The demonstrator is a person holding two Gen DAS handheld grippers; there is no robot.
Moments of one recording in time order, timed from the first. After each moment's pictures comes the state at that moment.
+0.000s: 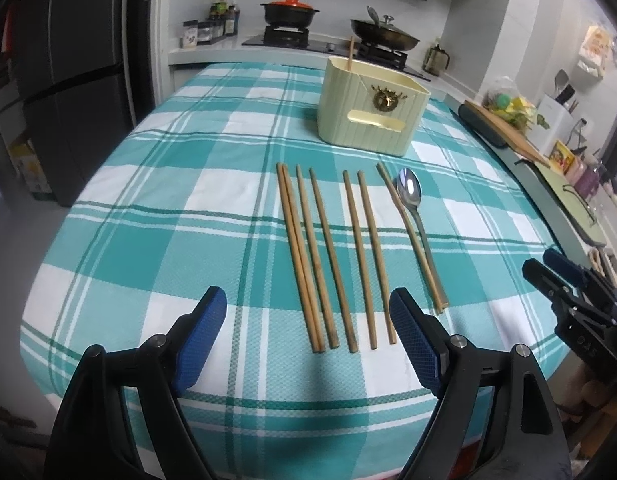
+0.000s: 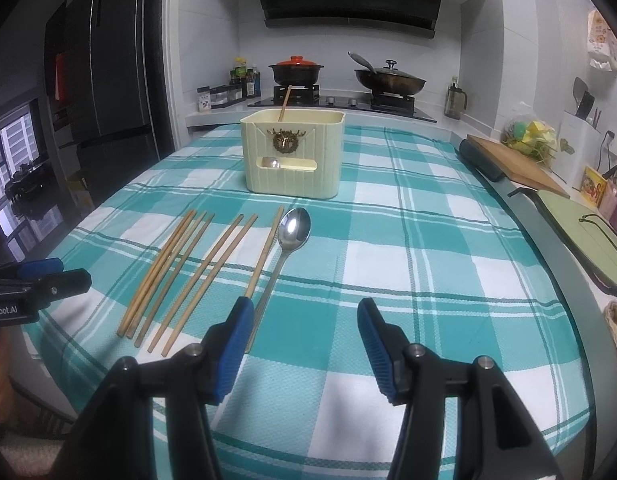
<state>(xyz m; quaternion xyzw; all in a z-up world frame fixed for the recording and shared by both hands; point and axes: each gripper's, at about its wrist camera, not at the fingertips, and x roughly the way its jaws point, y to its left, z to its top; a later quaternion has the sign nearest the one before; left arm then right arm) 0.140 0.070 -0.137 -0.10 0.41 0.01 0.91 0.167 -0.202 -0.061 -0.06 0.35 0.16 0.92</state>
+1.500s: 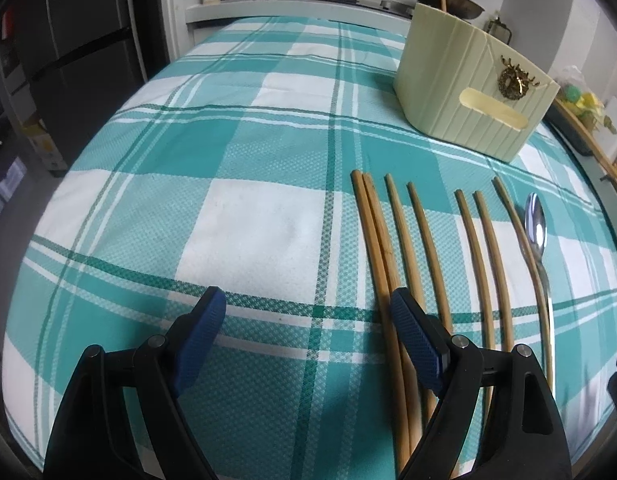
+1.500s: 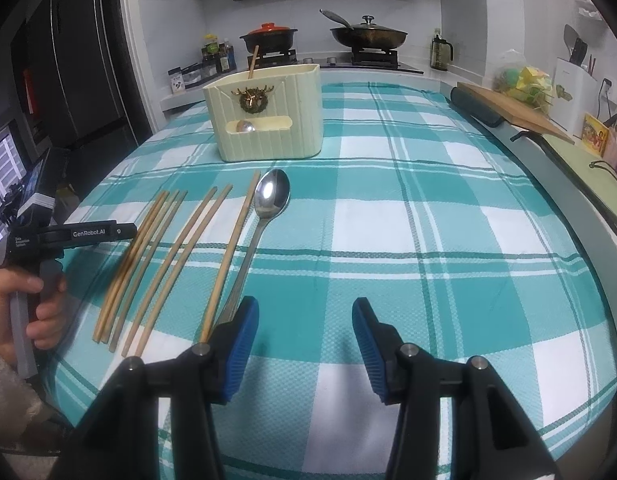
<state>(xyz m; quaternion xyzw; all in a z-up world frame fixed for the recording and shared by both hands) 0.279 0.117 -0.204 -0.09 0.47 0.07 0.88 0.199 -0.211 -0.097 -0.01 0.42 0.13 0.90</state>
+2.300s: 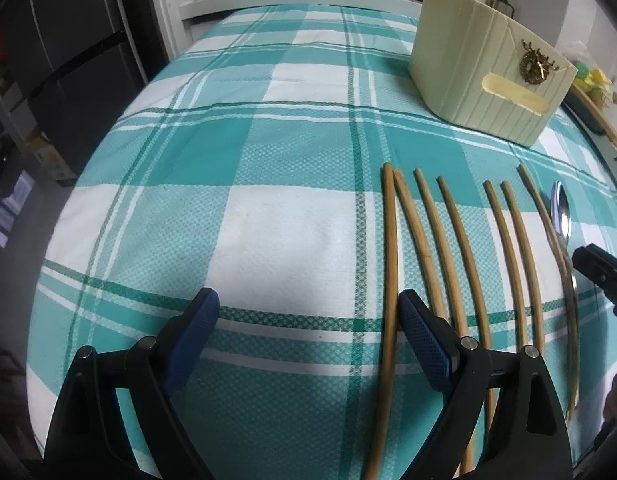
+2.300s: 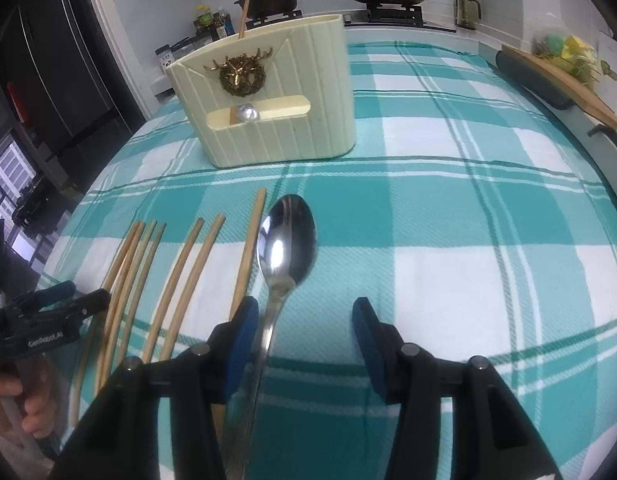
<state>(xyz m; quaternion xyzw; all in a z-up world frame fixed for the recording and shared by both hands) 0.296 0.131 -0.207 -0.05 0.50 0.08 0.86 0.325 -0.159 -0.134 0.02 0.48 0.16 0.86</state>
